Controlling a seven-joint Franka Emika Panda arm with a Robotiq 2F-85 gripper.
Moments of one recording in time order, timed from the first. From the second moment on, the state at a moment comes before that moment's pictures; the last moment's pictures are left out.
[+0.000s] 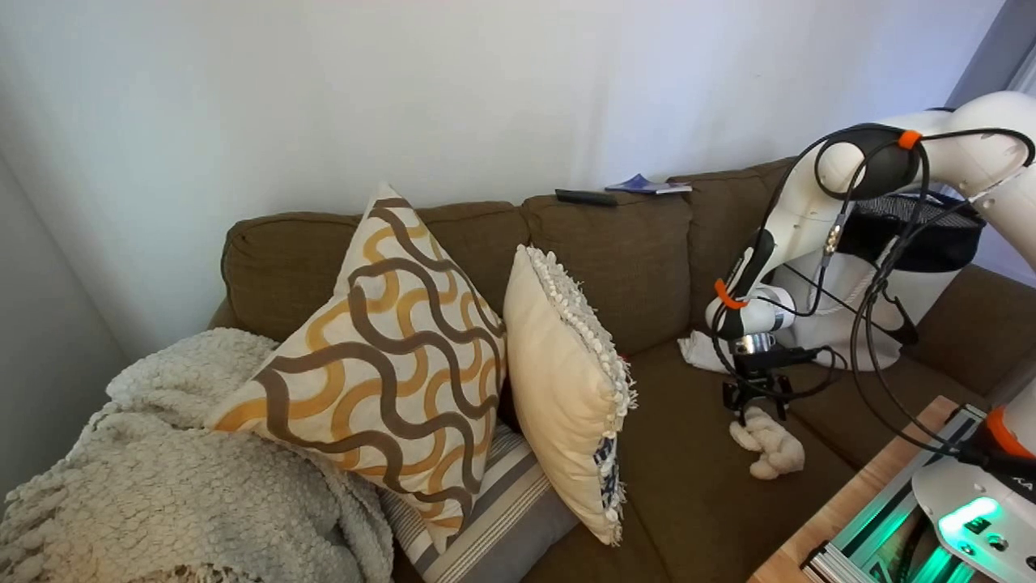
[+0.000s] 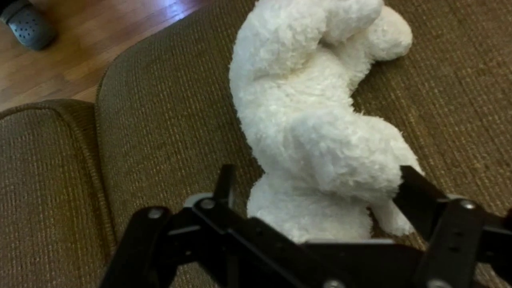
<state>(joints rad) -0.15 1.11 -0.16 -1.94 0.13 2.37 0.15</state>
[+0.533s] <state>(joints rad) -0.15 1.16 -0.15 -1.89 0.15 2.35 0.16</state>
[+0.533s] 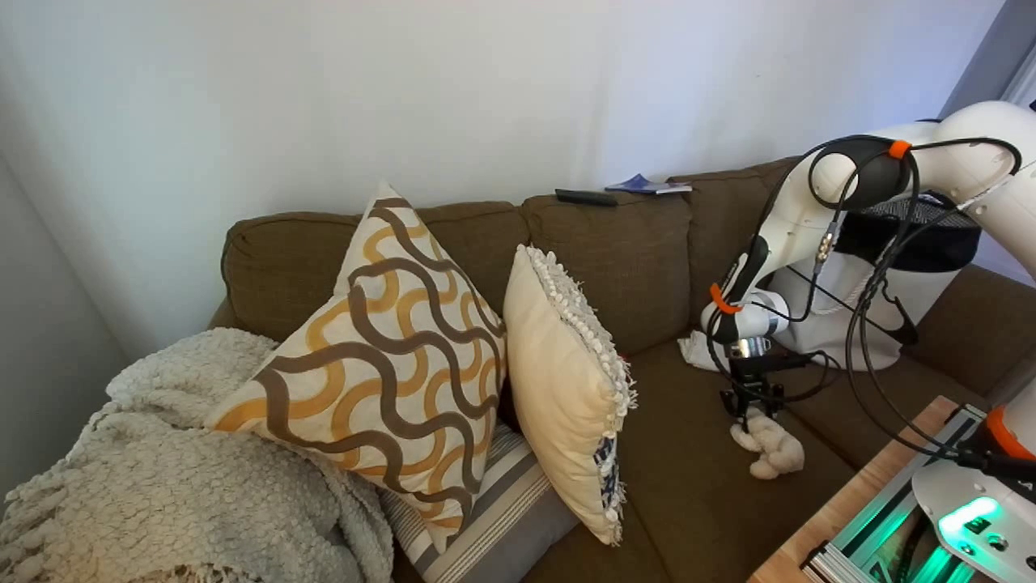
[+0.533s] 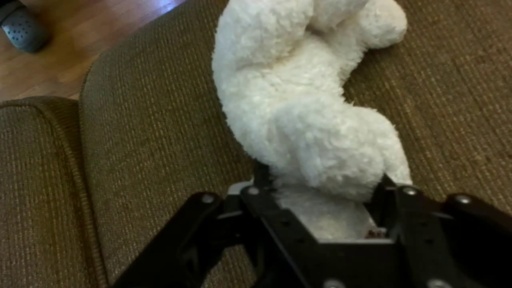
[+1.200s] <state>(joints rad) -0.14 1.10 -0.16 -1.93 0.15 2.35 0.19</state>
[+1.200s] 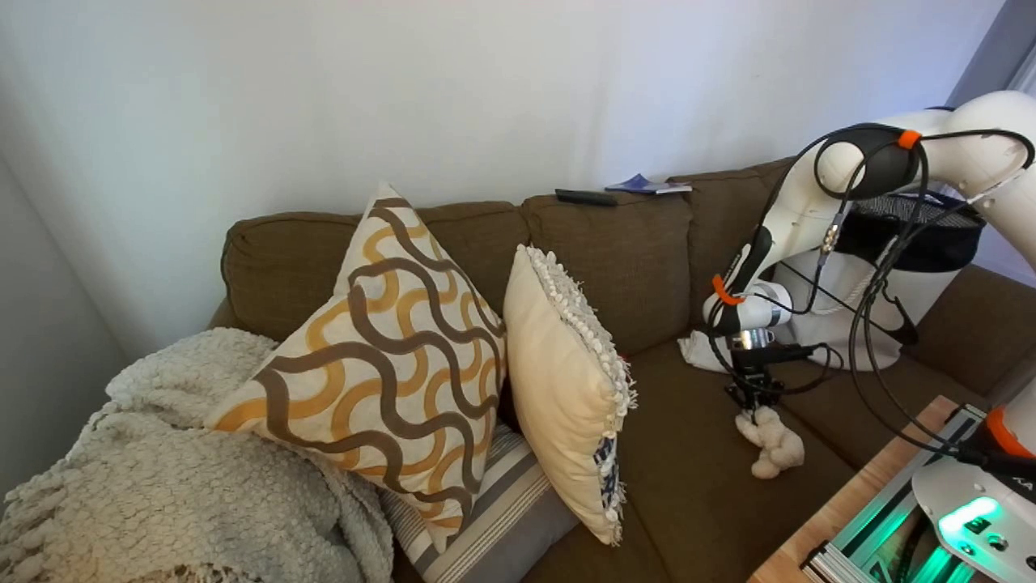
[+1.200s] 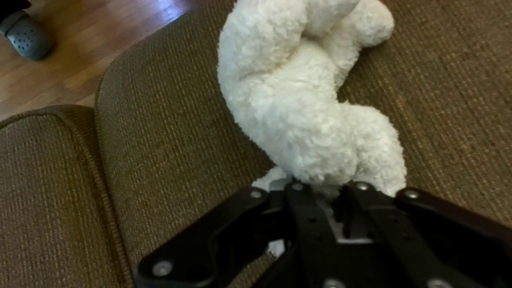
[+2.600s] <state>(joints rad) -0.14 0.30 -0.19 -2.34 0.21 2.69 0.26</state>
